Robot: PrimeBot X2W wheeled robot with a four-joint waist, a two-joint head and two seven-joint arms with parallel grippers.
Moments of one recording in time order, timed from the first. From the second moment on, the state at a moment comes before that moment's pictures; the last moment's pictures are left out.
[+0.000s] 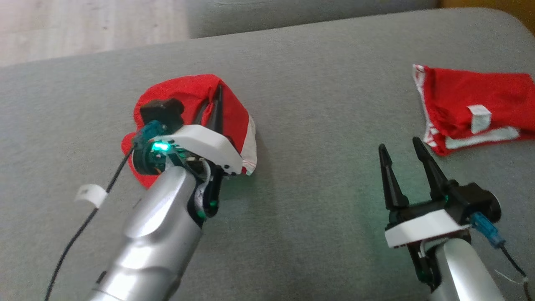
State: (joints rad) left arm -0.63 0.06 -0.56 0.52 -0.74 0.14 0.00; right arm -0.13 -0.06 0.12 0.25 0.10 0.13 -0.25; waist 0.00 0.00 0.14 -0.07
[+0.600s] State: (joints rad) left arm -0.73 0.04 -0.77 0.62 -0.84 0.14 -0.13; right arm -0.18 -0.06 0.16 0.27 0.13 0.13 -0.25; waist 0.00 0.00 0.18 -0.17
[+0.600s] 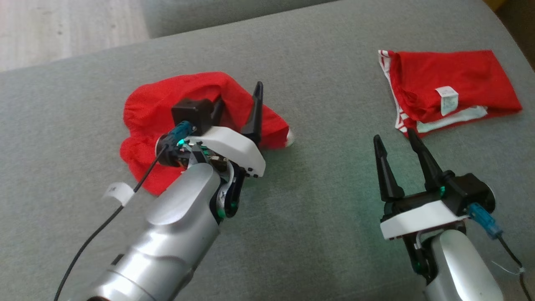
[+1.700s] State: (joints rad) left arm -0.67 0.11 -1.05 0.56 -0.74 -0.02 0.11; right arm -0.10 -0.05 0.09 0.27 0.14 0.13 -0.25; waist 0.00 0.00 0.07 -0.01
